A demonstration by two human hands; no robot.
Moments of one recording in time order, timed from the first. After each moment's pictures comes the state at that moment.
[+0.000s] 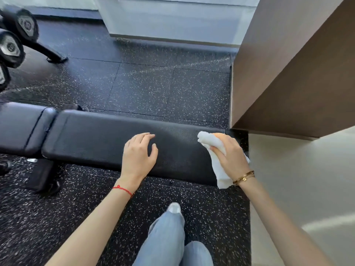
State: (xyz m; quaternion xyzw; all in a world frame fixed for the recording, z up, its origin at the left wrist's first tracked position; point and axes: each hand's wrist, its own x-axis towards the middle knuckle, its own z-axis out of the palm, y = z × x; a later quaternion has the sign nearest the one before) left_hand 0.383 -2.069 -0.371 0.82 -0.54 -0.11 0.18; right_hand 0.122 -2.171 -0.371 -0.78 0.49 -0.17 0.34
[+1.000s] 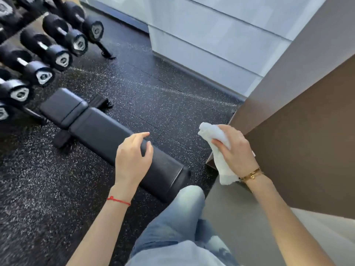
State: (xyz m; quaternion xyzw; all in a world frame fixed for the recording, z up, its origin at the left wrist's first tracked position) left_hand 0.197 -2.201 -0.046 0.91 -0.32 -0.02 0.27; right_hand 0.015 -2.416 -0.024 -0.88 0.30 -0.13 0.34
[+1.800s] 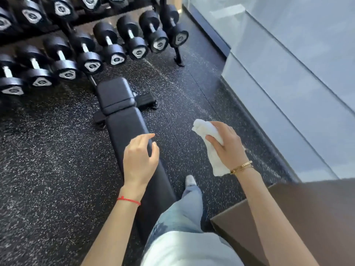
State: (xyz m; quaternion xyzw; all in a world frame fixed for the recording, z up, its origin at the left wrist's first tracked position) left_hand 0.348 -2.293 -0.066 0.95 -0.04 0.05 0.29; right_hand 0.330 -2.549 -0.058 -0.94 0.02 -0.03 0.35
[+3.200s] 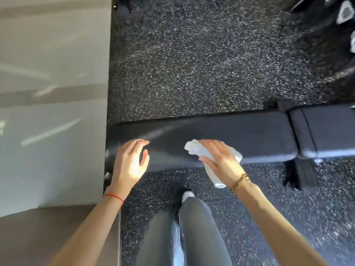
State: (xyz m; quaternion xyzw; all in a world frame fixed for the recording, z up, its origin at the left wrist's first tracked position) left_hand 0.300 -2.391 -0.356 0.70 0.68 0.19 0.10; right_hand 0.592 -2.344 -0.325 -0.50 -0.80 0.31 0.10
